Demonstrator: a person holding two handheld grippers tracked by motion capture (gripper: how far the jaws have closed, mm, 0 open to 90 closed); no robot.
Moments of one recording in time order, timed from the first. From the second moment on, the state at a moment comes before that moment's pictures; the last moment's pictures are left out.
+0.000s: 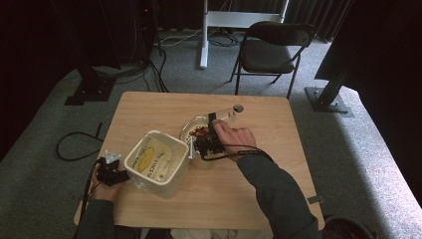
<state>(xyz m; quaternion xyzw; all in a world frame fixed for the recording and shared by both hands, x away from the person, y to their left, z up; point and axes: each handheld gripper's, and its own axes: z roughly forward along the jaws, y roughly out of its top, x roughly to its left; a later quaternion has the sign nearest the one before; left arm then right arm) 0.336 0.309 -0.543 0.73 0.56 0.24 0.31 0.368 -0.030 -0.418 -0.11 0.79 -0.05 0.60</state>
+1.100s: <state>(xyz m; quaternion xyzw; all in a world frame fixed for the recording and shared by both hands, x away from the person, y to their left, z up) 0.336 0.309 -0.543 0.73 0.56 0.24 0.31 0.379 -0.074 -0.380 0.11 0.86 0.24 0.44</state>
